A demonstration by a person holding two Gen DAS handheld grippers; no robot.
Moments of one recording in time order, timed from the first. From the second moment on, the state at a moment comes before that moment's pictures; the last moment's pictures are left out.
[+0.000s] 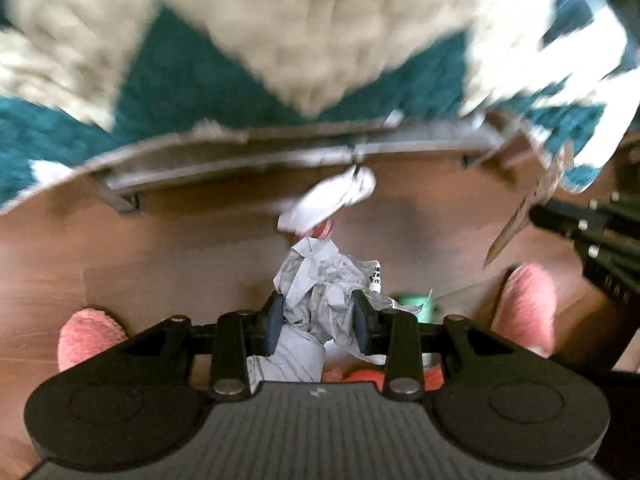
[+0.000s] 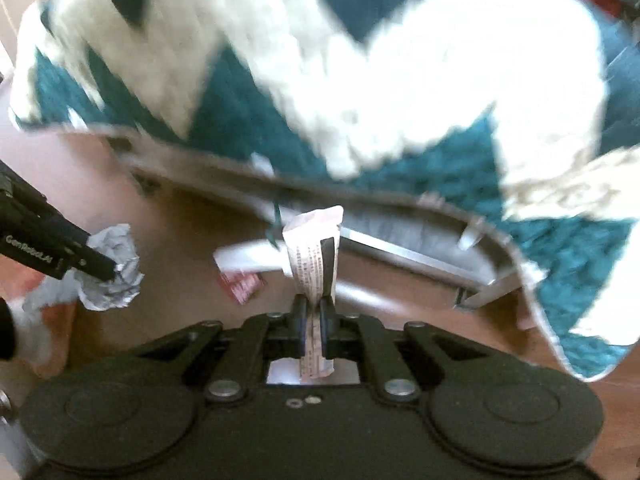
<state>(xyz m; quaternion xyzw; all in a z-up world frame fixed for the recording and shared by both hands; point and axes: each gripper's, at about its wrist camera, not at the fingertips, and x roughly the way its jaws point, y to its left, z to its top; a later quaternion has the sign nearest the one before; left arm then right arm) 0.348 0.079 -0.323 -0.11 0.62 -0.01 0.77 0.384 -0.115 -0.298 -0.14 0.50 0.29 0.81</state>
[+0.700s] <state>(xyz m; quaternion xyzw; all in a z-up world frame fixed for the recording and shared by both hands) 0.294 0.094 0.030 -0.14 0.35 0.02 0.93 0.300 -0.135 0.012 -0.05 0.26 0.33 0.91</state>
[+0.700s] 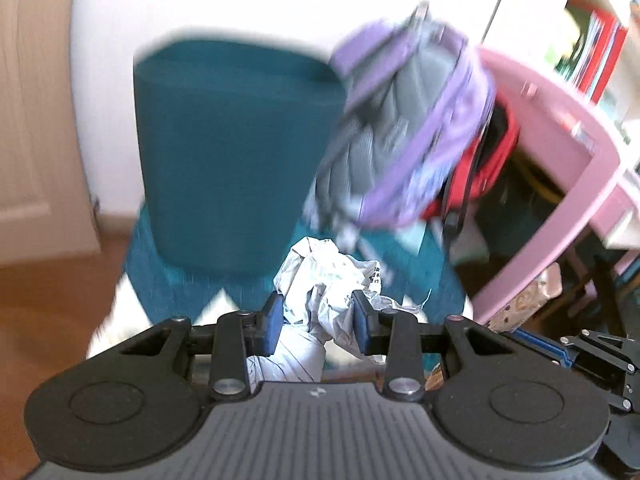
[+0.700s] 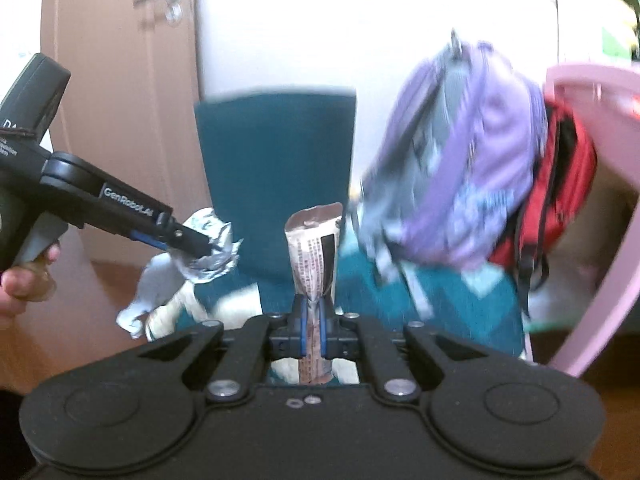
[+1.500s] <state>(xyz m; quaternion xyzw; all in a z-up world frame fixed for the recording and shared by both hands) 0.450 0.178 0.161 -0.13 0.24 0.08 0.96 0.466 -0.011 0.159 0.01 0.15 0.33 0.93</state>
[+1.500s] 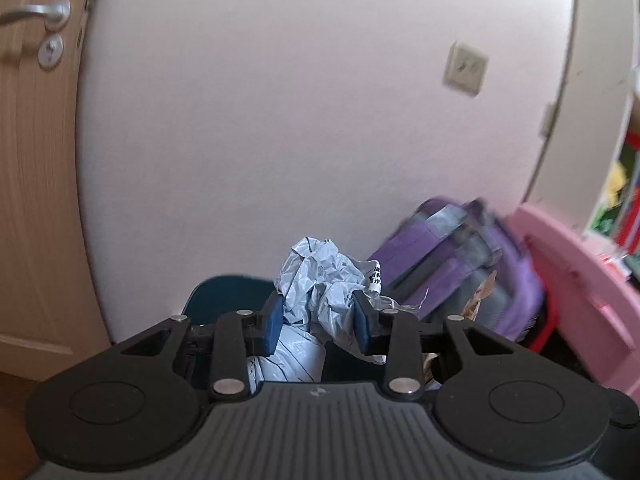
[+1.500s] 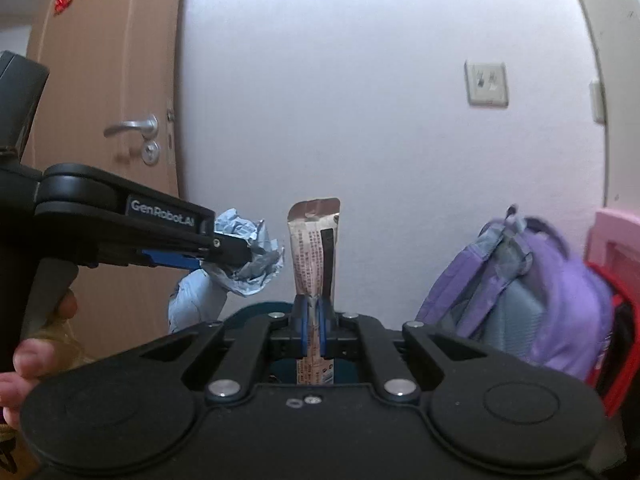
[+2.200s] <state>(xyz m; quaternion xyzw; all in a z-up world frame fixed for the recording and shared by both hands) 0.529 0.207 0.049 -0.10 0.39 0.11 0.91 0.516 0.056 0.065 -0.08 0.29 0.35 0.89</state>
